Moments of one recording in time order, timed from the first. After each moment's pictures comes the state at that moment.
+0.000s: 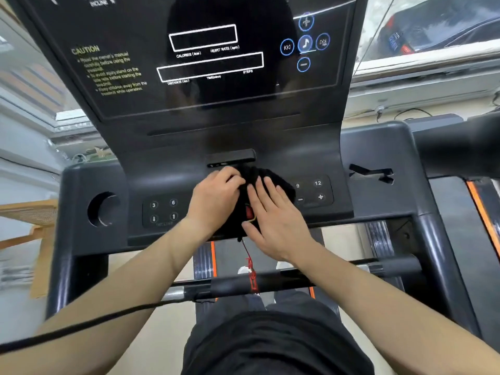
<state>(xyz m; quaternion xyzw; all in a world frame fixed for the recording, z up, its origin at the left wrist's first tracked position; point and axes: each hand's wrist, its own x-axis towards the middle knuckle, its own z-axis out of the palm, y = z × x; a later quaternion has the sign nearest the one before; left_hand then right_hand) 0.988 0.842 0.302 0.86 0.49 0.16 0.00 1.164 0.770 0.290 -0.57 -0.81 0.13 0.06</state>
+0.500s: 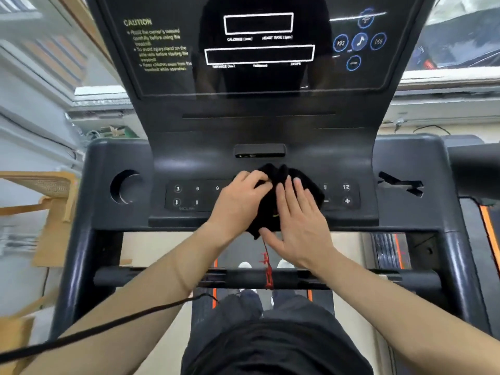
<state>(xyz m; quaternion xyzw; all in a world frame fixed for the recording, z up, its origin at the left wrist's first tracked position) 0.980 0.815 0.300 0.86 0.49 0.15 0.06 1.156 0.759 0.287 -0.58 -0.80 0.12 0.03</state>
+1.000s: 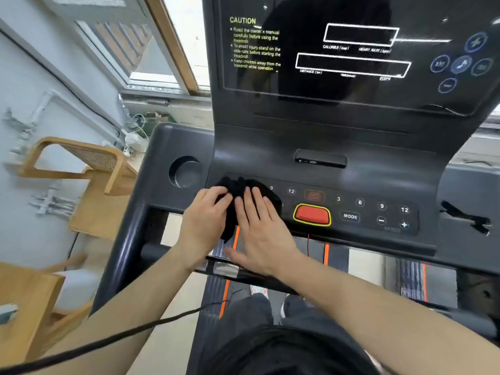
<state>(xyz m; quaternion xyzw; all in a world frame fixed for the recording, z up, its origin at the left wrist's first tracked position) 0.833 0.752 0.294 0.73 0.66 0.18 0.00 1.002 0.756 0.295 -0.42 -0.90 0.13 -0.06</state>
